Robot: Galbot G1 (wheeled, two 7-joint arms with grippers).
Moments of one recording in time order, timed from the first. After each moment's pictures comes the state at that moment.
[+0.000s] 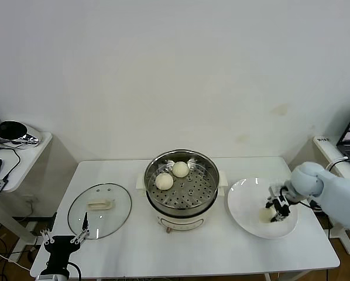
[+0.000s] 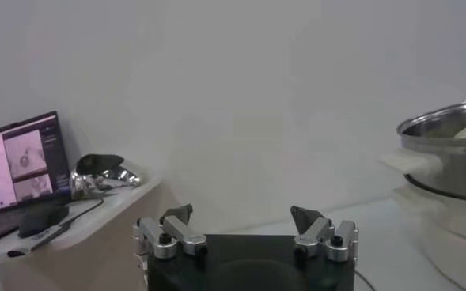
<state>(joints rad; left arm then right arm) 1.77 -1.30 -0.71 -2.11 -0.06 -0.06 -0.15 0.02 0.53 -0.81 1.40 -0.07 -0.23 -1.13</state>
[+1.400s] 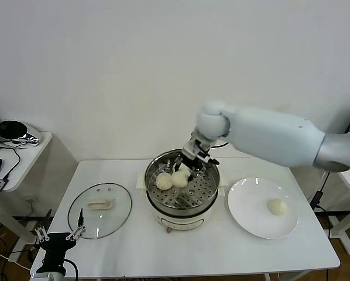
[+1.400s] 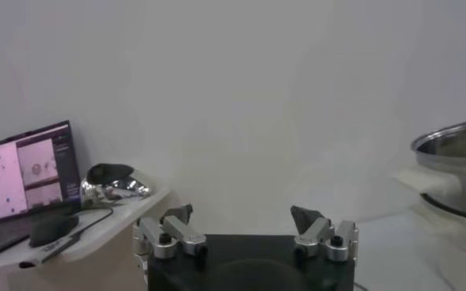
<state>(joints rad) 1.75 -1.32 -0.74 -2.11 -0.07 -0.07 -0.16 0.54 1.13 -1.26 1.35 0.08 0.20 -1.12</state>
